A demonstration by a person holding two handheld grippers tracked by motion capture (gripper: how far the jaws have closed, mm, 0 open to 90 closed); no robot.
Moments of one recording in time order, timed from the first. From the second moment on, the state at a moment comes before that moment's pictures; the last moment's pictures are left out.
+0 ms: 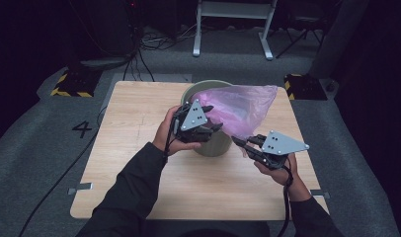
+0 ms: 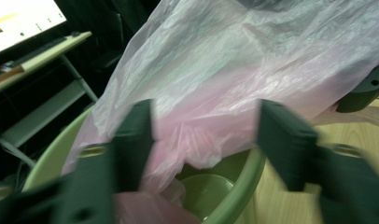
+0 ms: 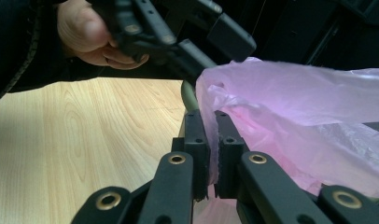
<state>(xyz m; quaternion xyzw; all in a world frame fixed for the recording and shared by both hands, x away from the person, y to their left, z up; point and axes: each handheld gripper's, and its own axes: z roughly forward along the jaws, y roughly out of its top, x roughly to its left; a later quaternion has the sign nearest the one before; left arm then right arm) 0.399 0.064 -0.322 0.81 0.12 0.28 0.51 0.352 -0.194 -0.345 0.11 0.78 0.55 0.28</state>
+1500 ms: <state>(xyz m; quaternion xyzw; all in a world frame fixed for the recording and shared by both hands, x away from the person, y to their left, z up) 0.411 0.084 -0.336 0.82 0.11 0.25 0.49 0.364 -0.216 -0.328 0.15 0.77 0.53 0.33</state>
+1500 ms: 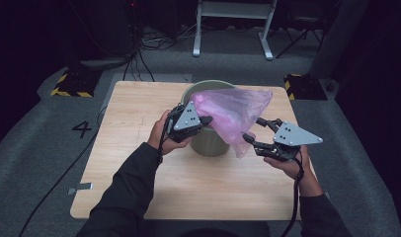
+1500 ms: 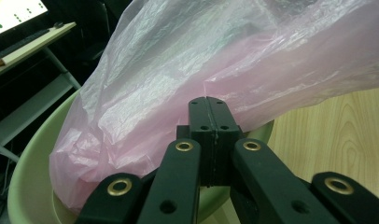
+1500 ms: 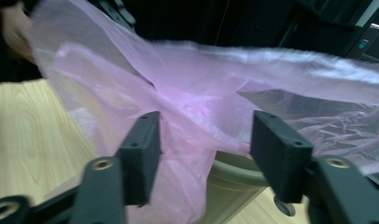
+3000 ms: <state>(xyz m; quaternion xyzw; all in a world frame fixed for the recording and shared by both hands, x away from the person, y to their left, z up) 0.379 0.124 -0.315 0.78 0.16 0.23 0.56 0.385 -0.230 -0.346 0.18 0.78 0.50 0.34</state>
